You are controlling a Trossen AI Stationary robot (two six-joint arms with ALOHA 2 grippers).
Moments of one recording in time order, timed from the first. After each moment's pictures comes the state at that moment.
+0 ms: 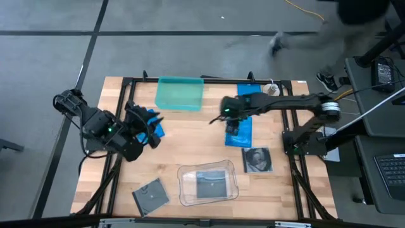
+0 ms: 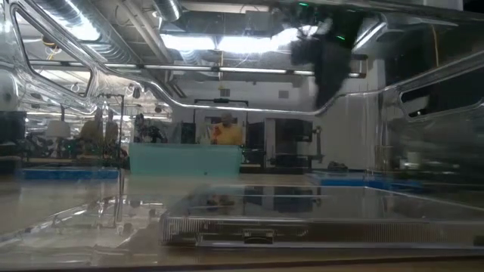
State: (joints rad) left arm -0.56 1.28 1.56 -1.40 -1.06 -1.01; right arm -0.17 1.55 1.20 -0.88 0.13 0.11
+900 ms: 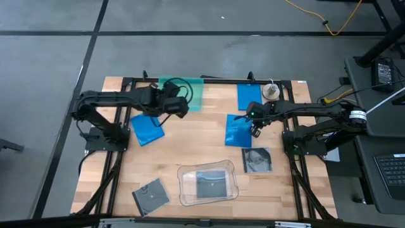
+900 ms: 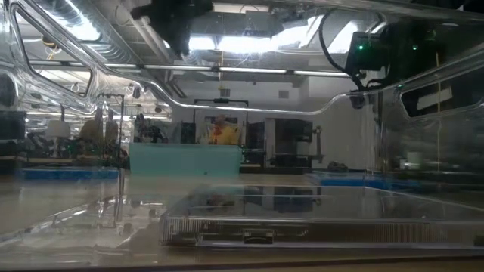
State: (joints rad) left arm 0.06 1.53 1.56 -1.28 -0.74 -0.80; right arm -0.32 1.24 0.67 -0.75 0.15 0.26
